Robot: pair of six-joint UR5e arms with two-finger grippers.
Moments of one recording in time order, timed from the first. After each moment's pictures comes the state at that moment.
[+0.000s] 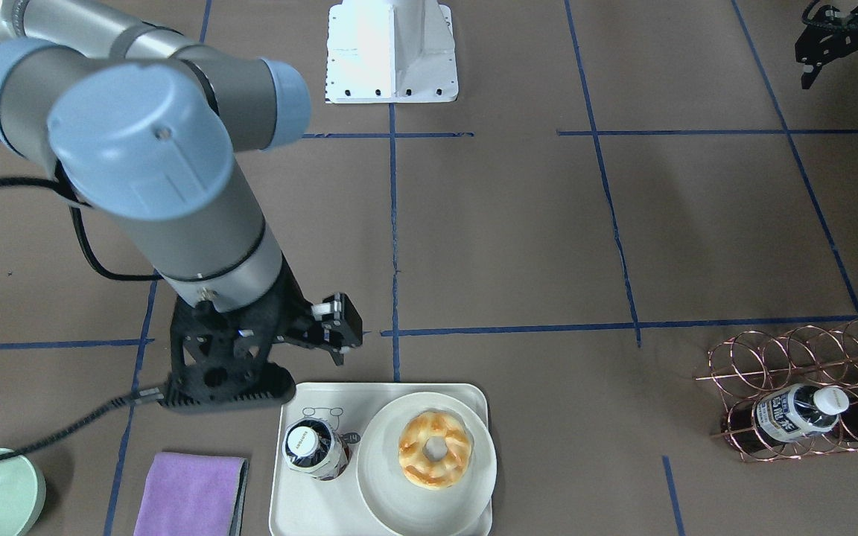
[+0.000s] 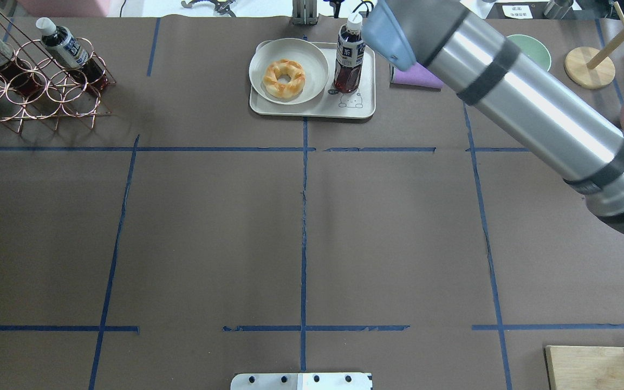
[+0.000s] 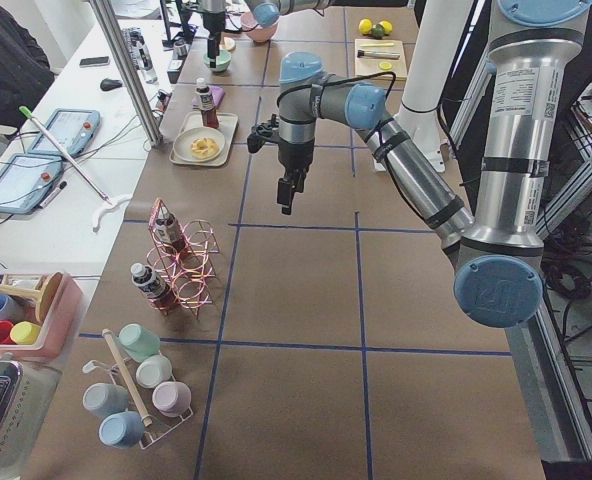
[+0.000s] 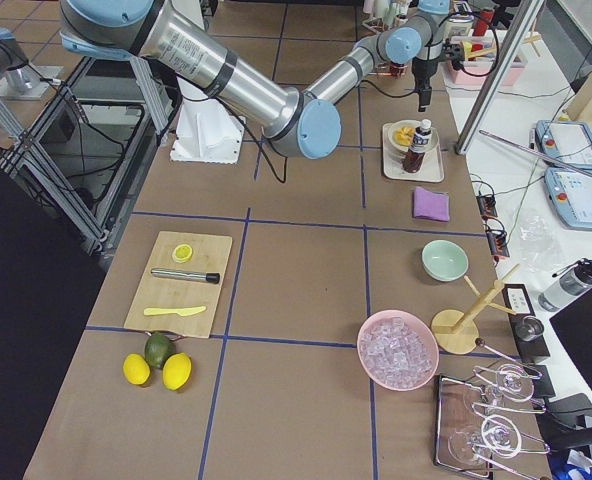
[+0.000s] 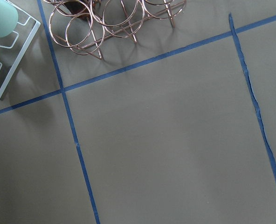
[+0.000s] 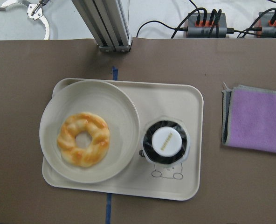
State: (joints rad) left arm -1.22 -1.62 -2.38 -1.01 -2.09 -0.18; right arm 0.97 -0.59 1.42 -1.69 2.12 0.84
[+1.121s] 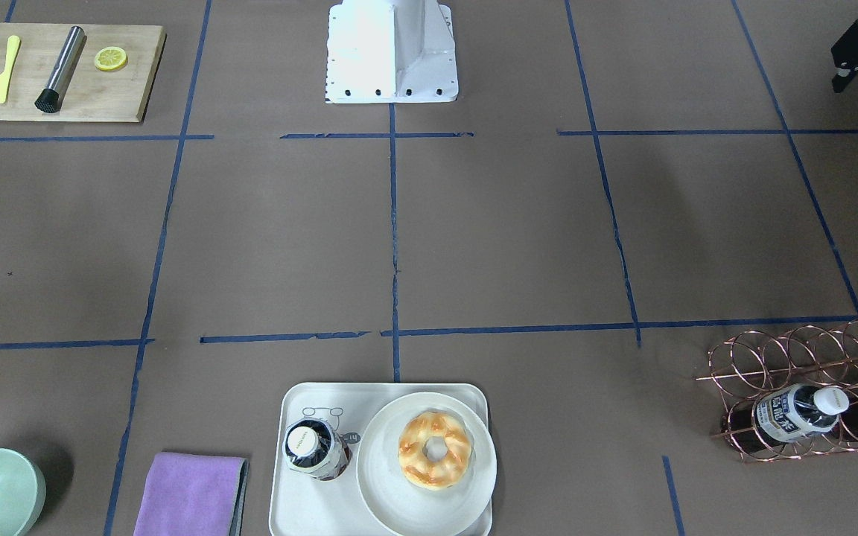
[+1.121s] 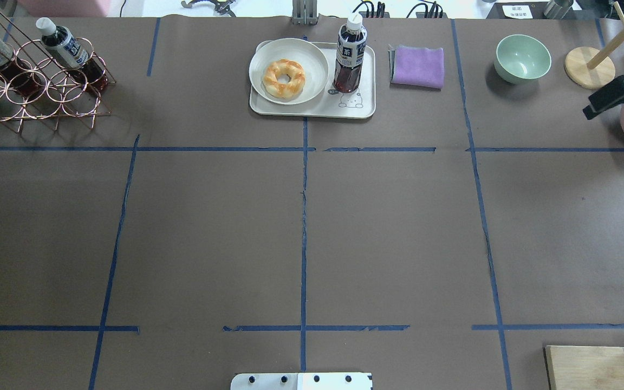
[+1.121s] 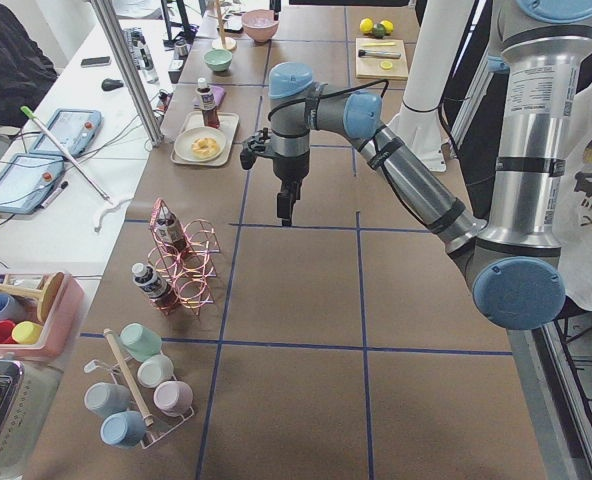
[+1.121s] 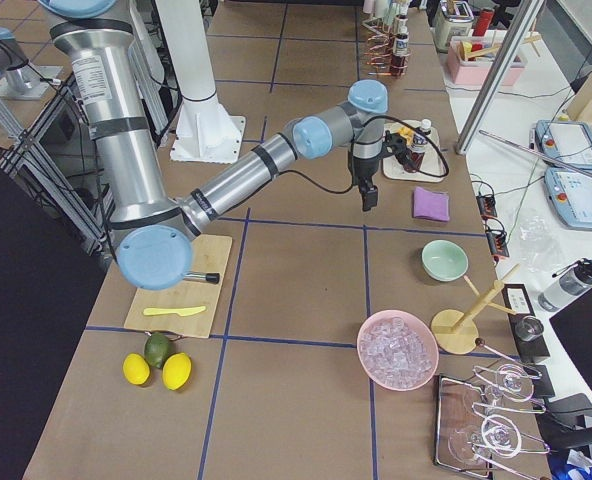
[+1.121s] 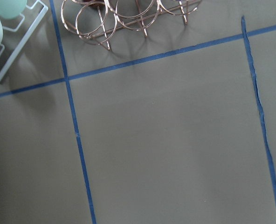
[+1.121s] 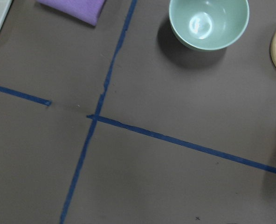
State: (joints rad) left arm -1.38 -1.60 -2.26 -1.01 -2.23 -0.11; right arm 1.30 -1.41 1.93 -1.74 2.31 0.13
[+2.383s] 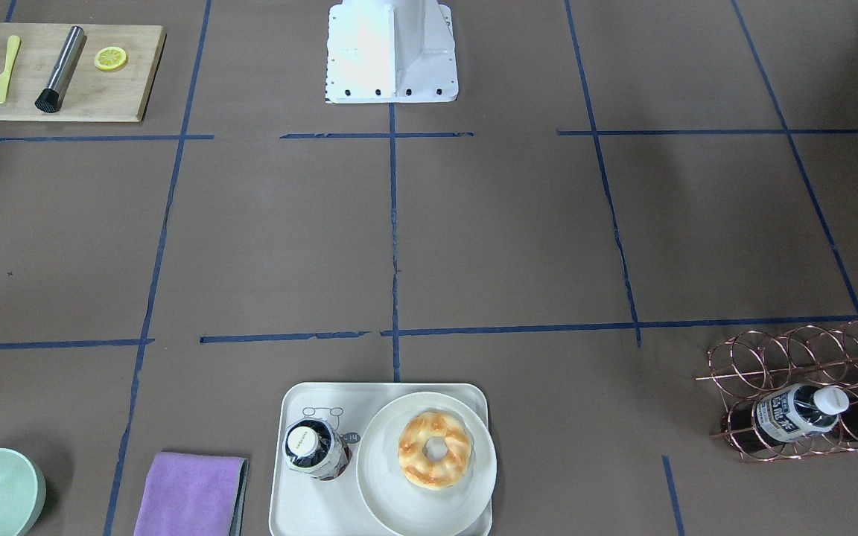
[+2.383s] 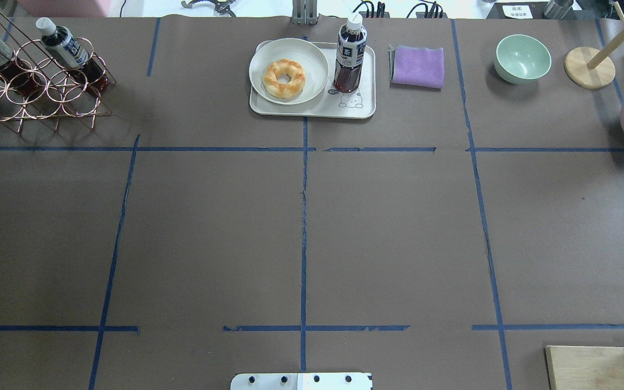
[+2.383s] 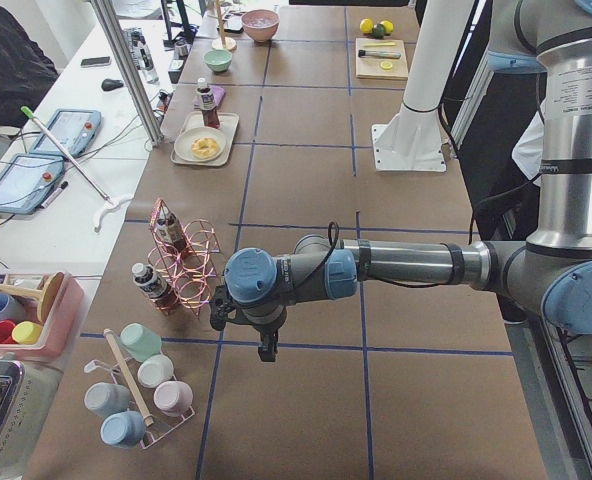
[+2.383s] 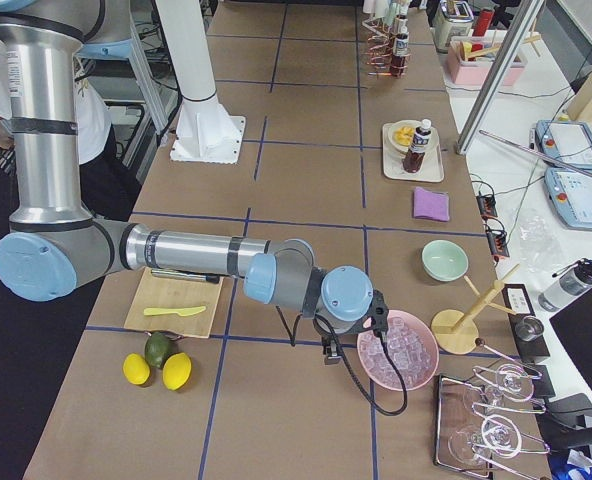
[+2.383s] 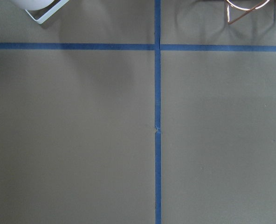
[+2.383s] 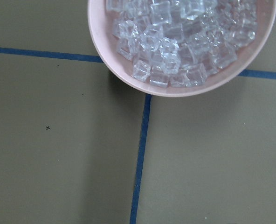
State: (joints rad) left arm -1.63 -1.50 -1.67 -1.41 -2.44 0.17; right arm 1.69 -1.61 1.54 -1.74 2.49 -0.34
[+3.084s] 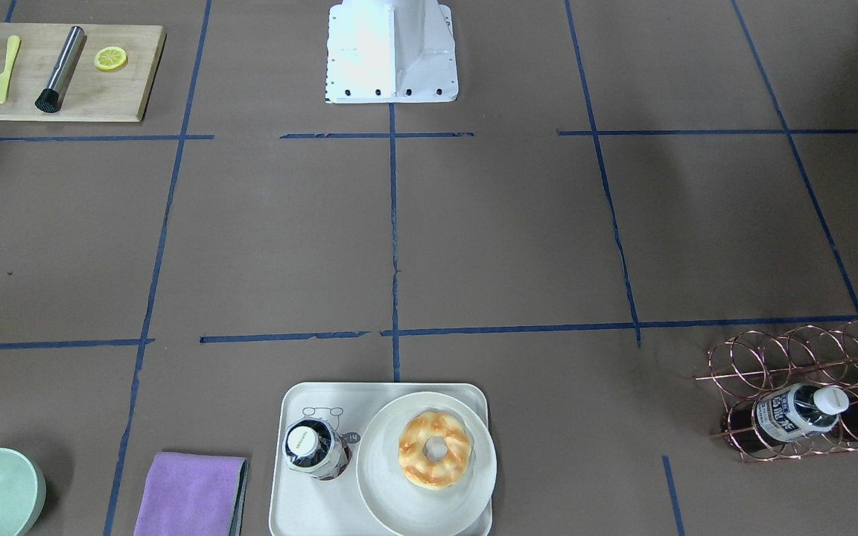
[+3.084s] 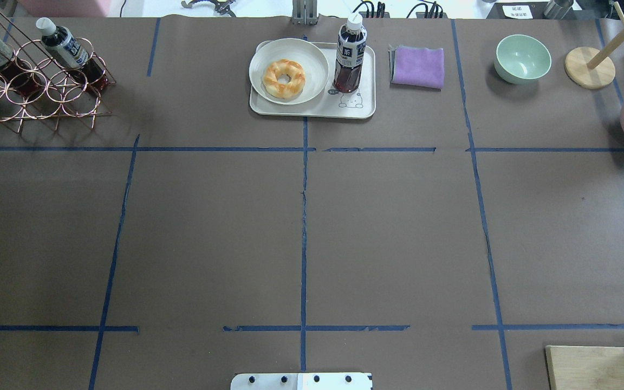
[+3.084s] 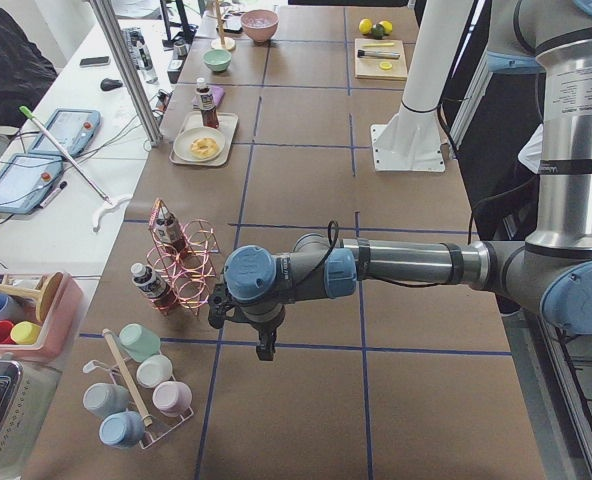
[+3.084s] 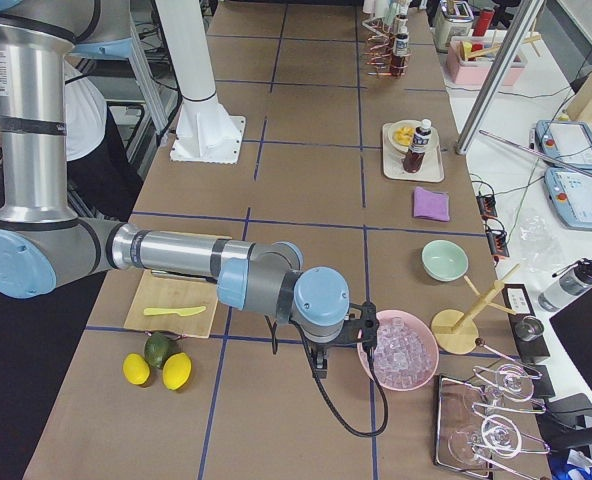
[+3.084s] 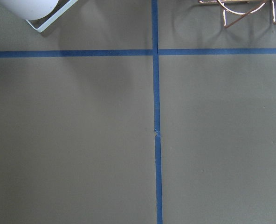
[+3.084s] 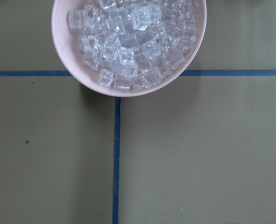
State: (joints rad) left arm -1.63 -1.50 -1.67 -1.41 -2.44 0.17; right arm 1.73 -1.63 1.63 -1.67 2.42 -0.17
